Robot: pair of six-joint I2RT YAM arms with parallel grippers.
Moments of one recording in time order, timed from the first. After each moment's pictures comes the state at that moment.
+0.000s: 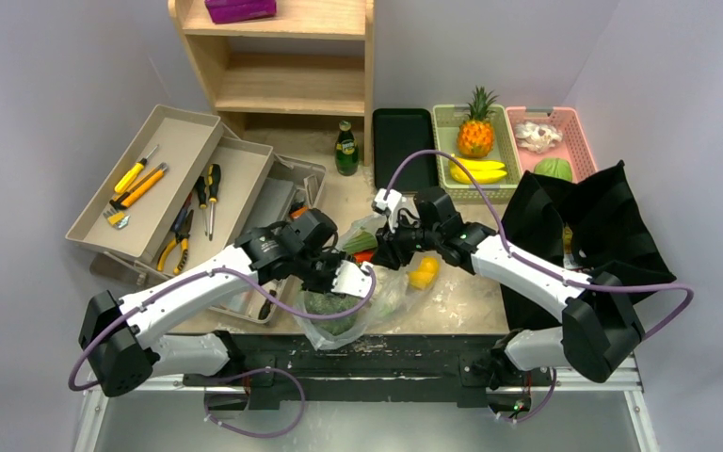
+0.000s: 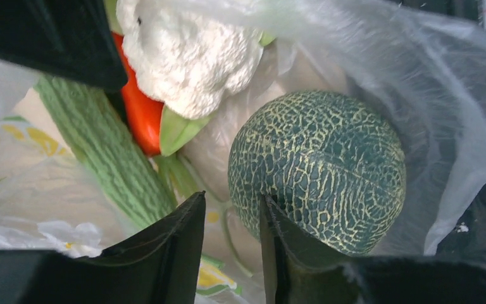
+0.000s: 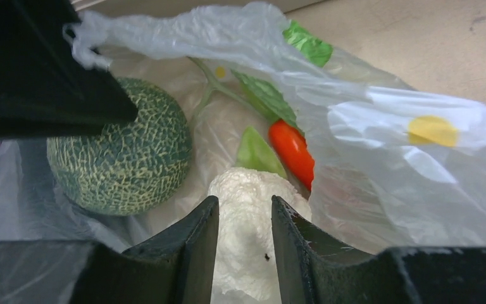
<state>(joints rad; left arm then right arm) -0.87 1.20 0.97 -0.77 0.36 0.92 0.66 1.33 0.85 -0.16 -0.52 -0.06</state>
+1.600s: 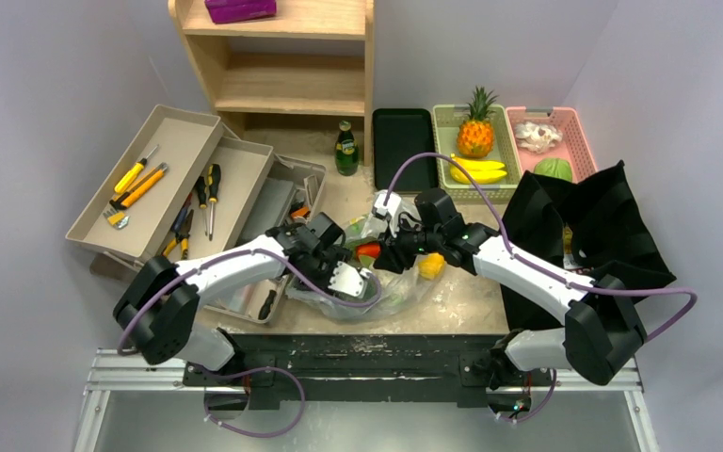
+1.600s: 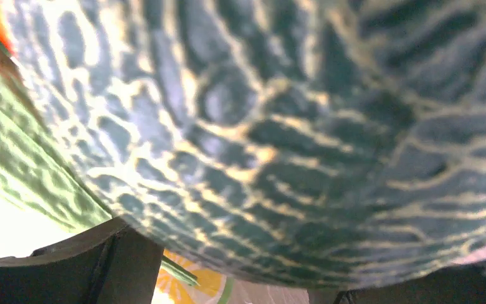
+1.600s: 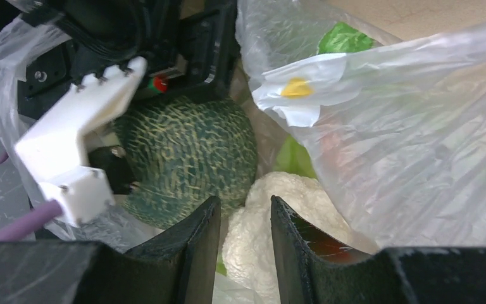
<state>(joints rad) -0.77 1.42 0.84 -0.63 0.10 1.15 0.66 1.32 0.85 -0.23 -0.55 -0.13</state>
